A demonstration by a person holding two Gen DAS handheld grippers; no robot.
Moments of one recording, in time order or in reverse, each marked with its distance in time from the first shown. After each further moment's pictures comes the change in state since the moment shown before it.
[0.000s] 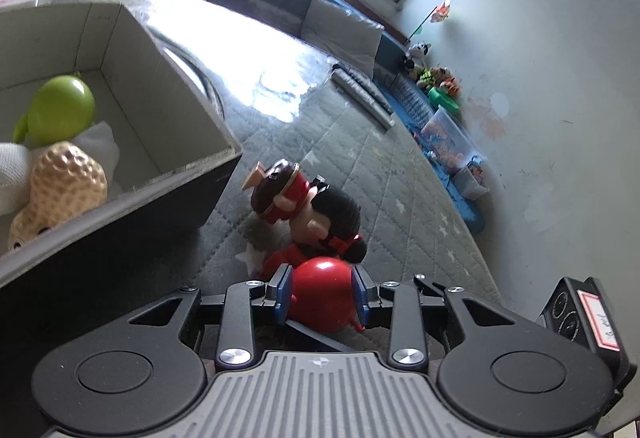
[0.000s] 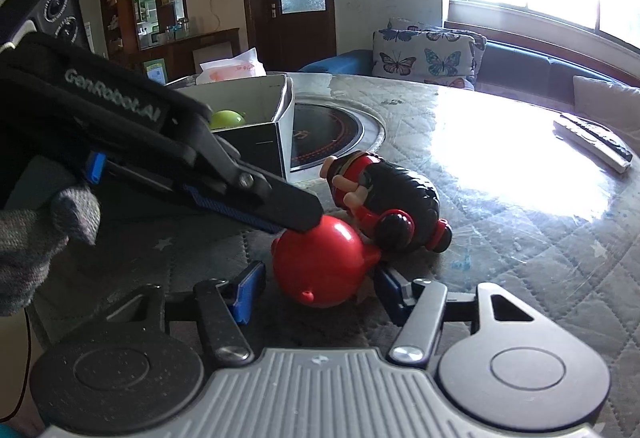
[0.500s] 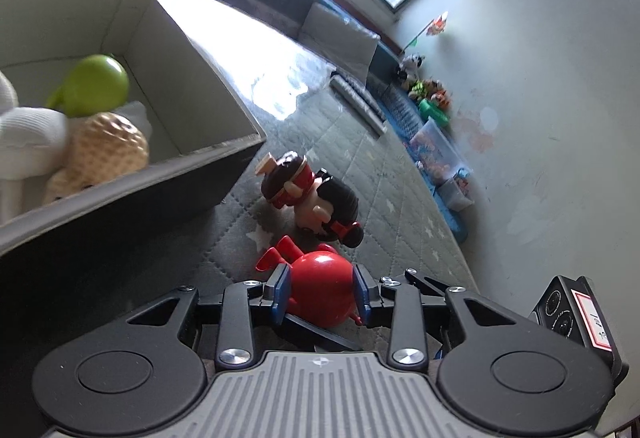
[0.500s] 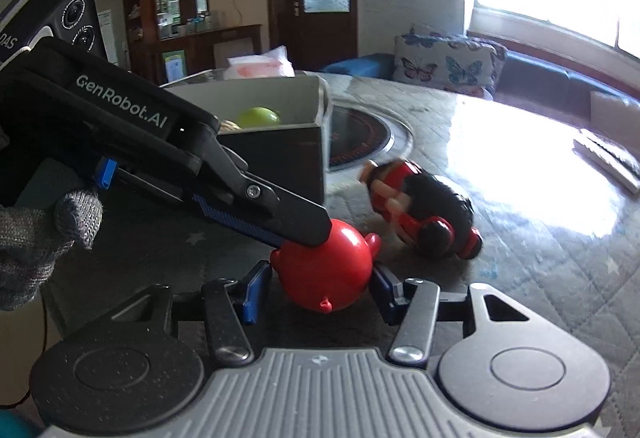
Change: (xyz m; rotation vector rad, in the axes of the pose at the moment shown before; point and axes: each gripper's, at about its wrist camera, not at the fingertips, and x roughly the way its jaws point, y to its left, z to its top) left arm -0.037 0.013 -0.015 -0.053 -0.042 -0.050; right arm -0.010 0.027 0.003 -0.085 -0.012 0.033
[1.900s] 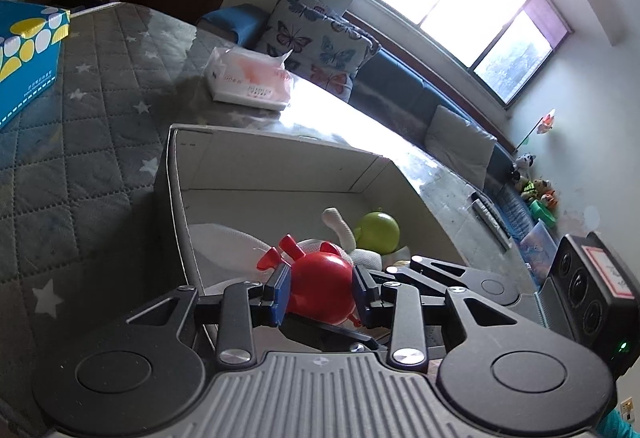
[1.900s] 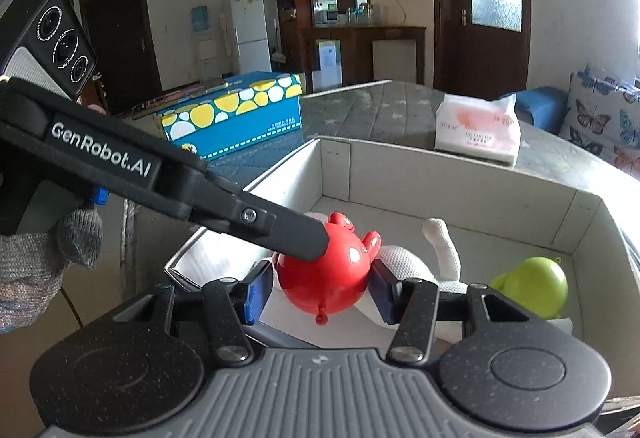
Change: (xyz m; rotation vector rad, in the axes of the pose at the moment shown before) left arm -0.154 0.089 0.015 -0.119 -0.270 0.364; right arm 0.115 0.134 0.114 -0.222 0.044 0.423
